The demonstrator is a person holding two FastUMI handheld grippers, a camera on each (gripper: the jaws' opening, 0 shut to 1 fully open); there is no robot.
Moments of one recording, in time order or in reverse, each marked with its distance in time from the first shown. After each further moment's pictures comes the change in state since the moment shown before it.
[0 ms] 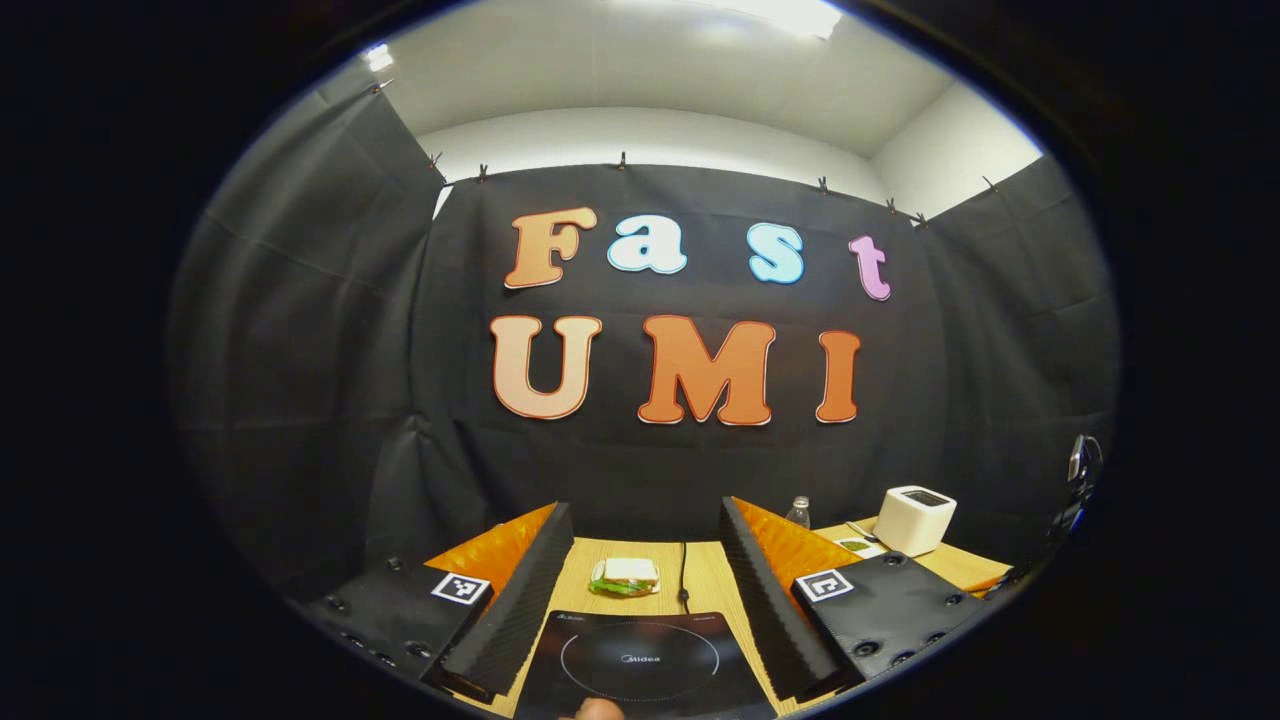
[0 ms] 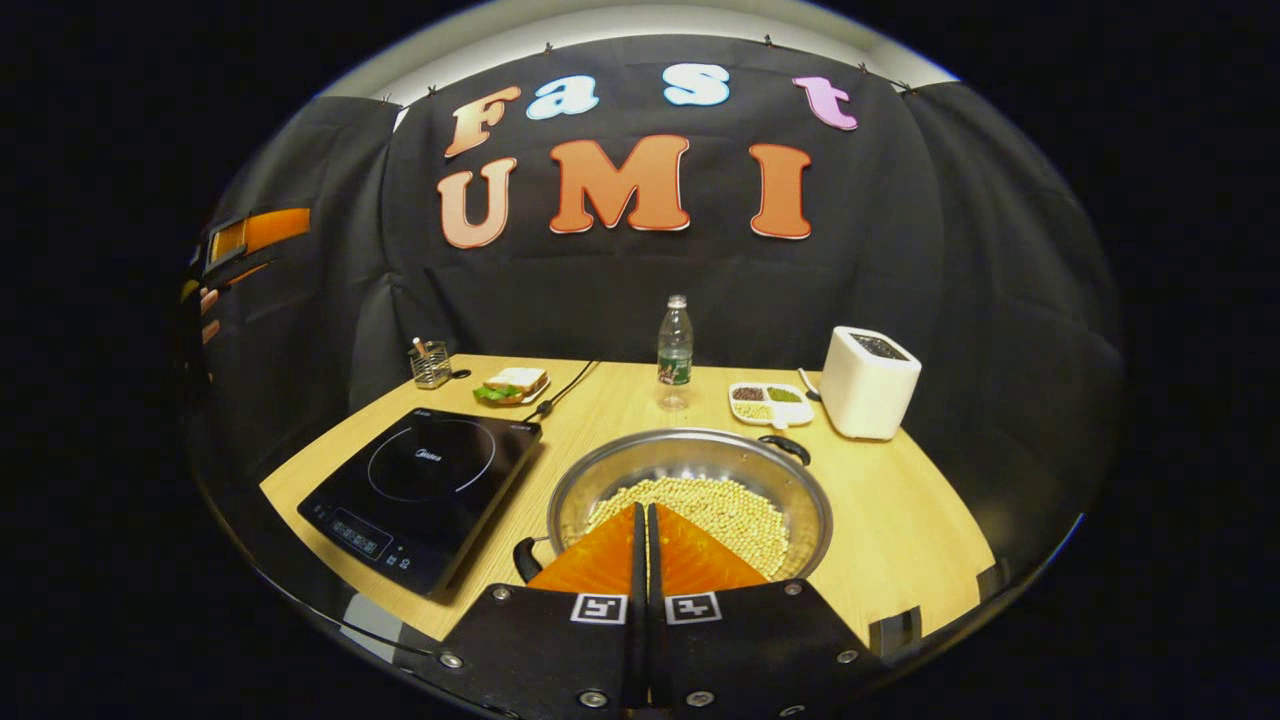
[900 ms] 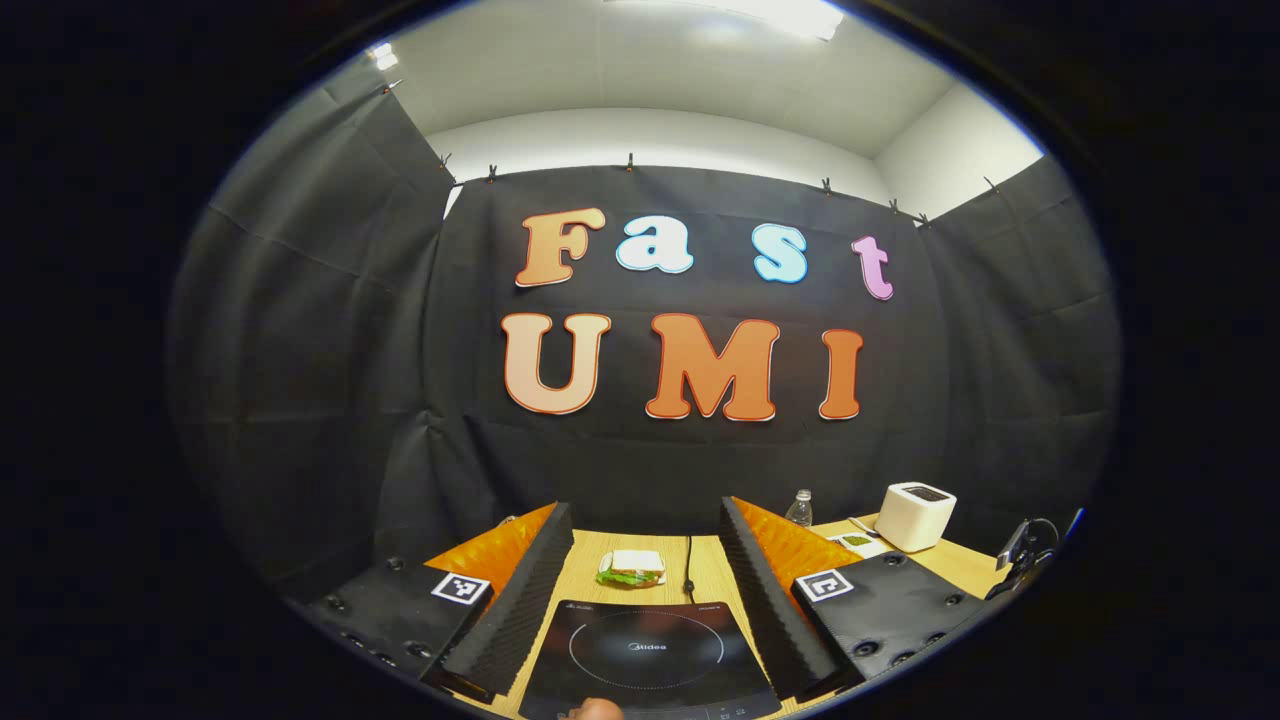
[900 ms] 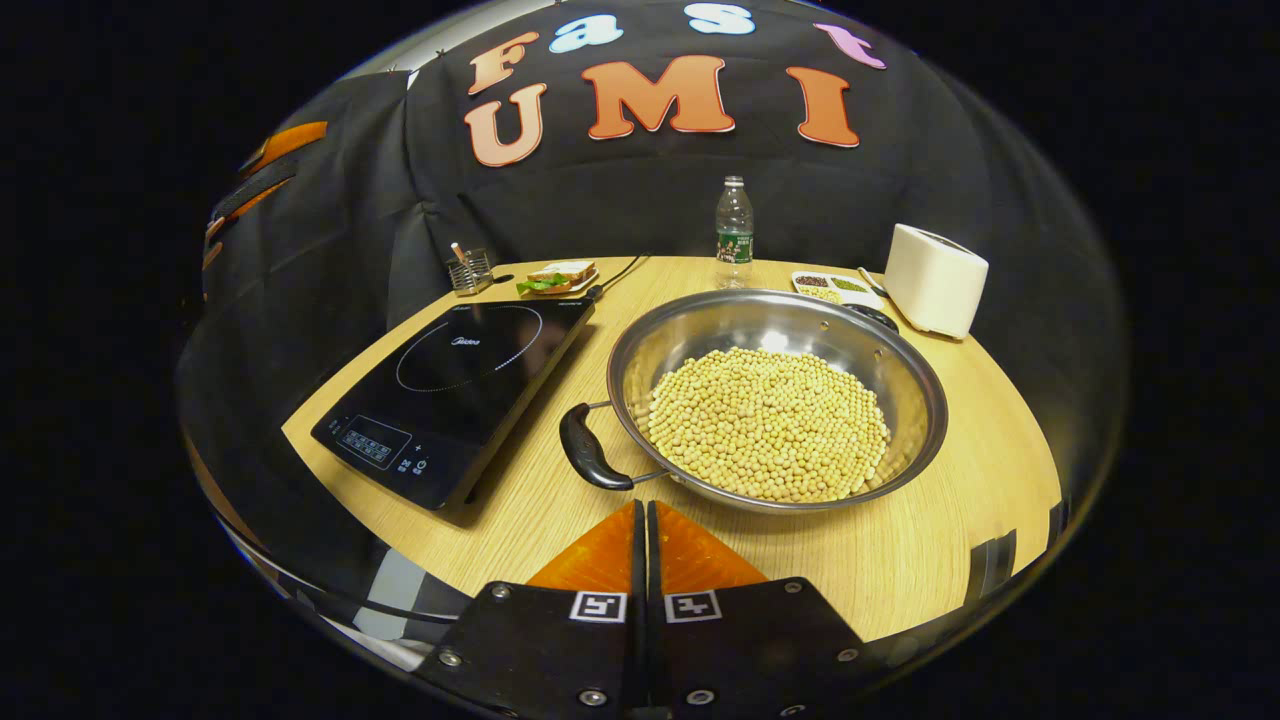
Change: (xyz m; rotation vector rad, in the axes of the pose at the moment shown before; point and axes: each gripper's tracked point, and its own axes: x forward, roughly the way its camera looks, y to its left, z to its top) left arm -0.027 0.011 -0.002 -0.005 -0.003 0.017; right arm 0.019 0.040 -0.106 0.009 0.221 0.097
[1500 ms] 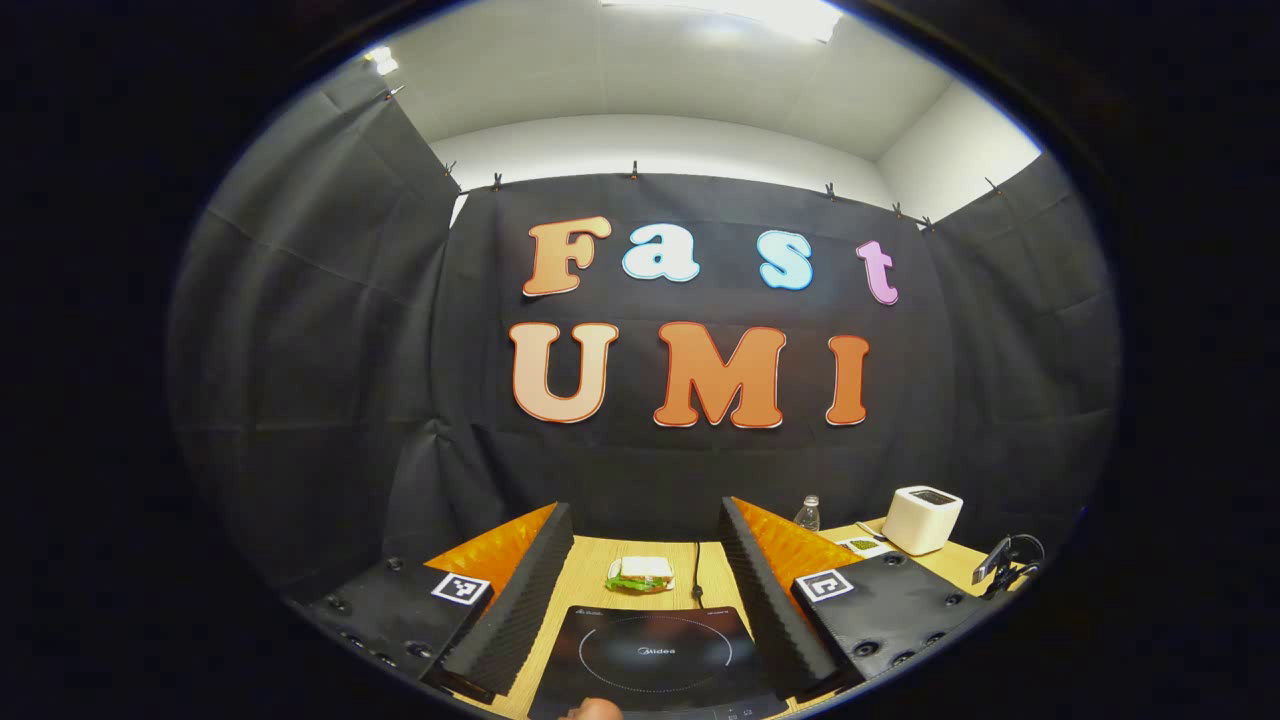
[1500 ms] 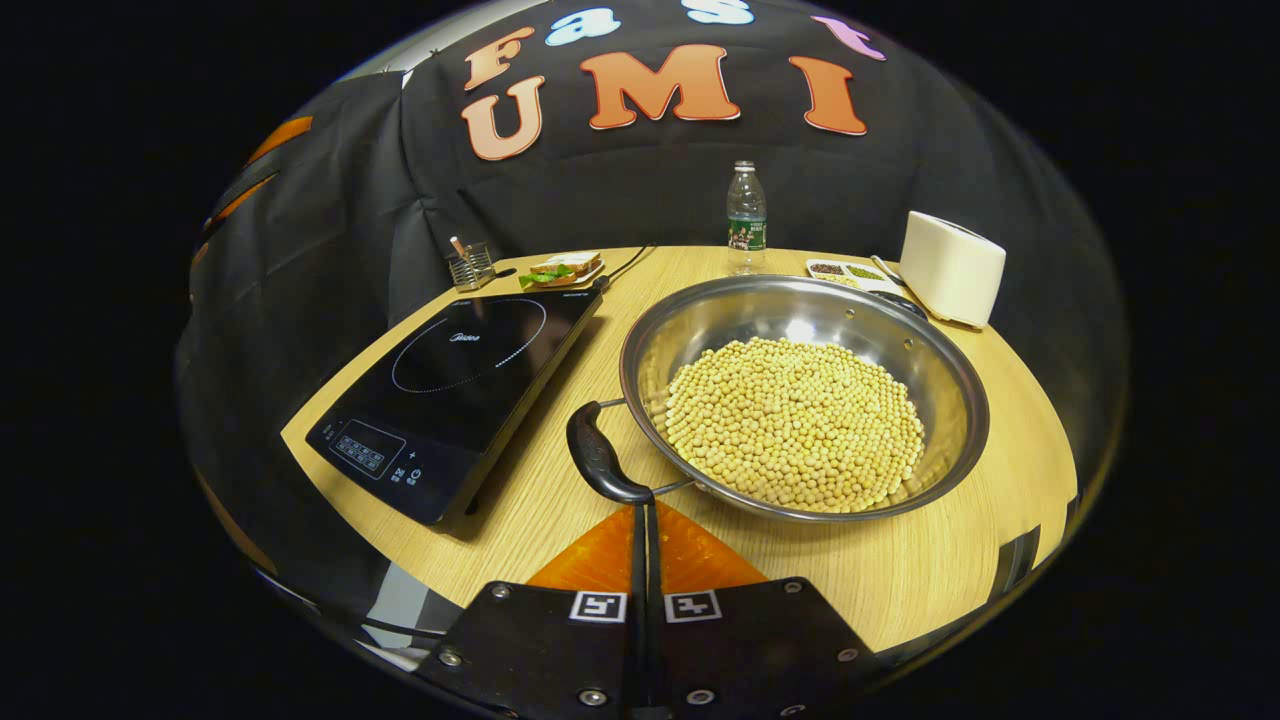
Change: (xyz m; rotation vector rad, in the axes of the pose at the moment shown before) left arm -0.001 0.009 0.007 0.007 -0.016 0.018; right arm 0.021 0.017 0.002 0.010 0.012 0.016
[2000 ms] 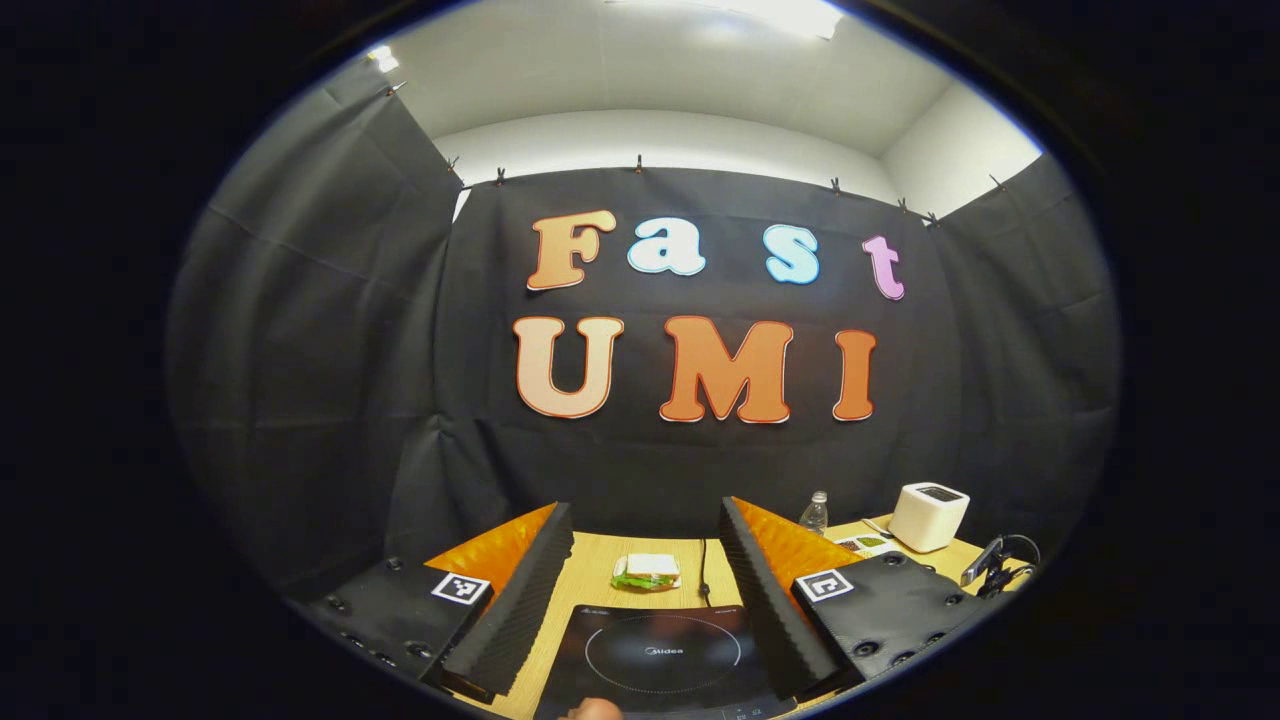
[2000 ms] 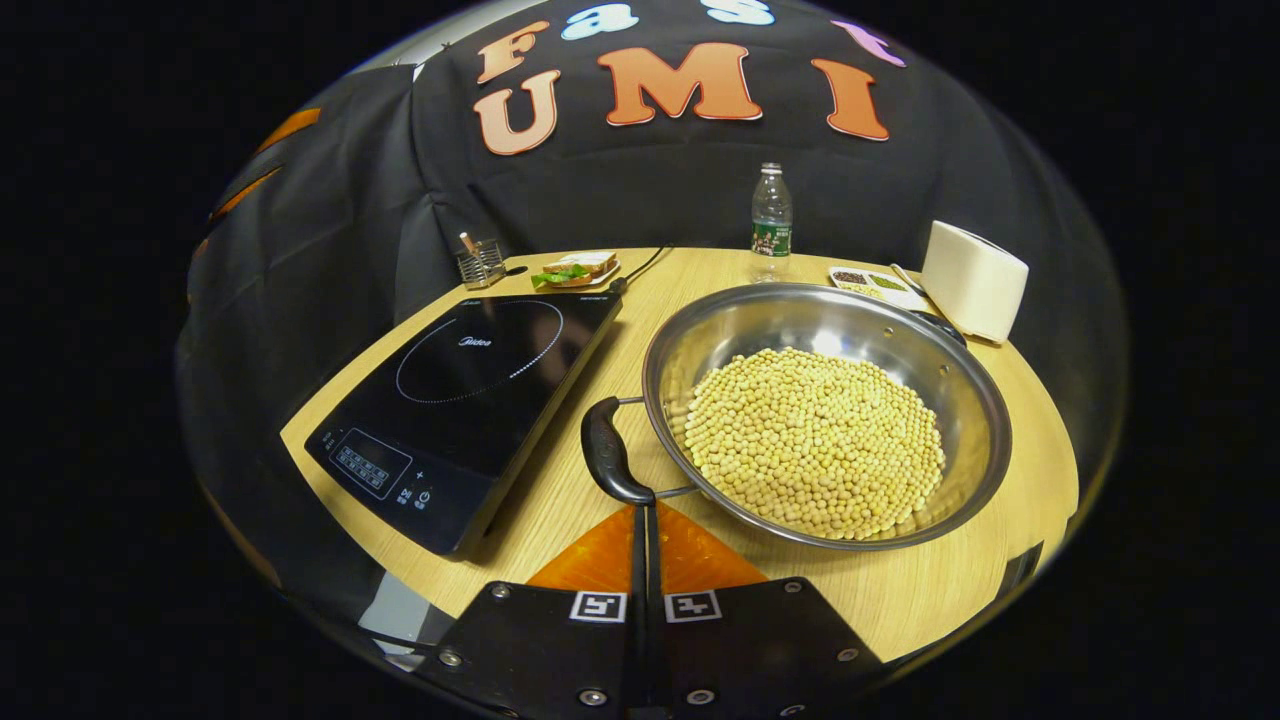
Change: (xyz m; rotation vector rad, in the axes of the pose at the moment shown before) left arm 0.009 0.010 -0.005 0.002 0.013 0.008; right arm 0.019 0.023 0.014 -0.024 0.002 0.015
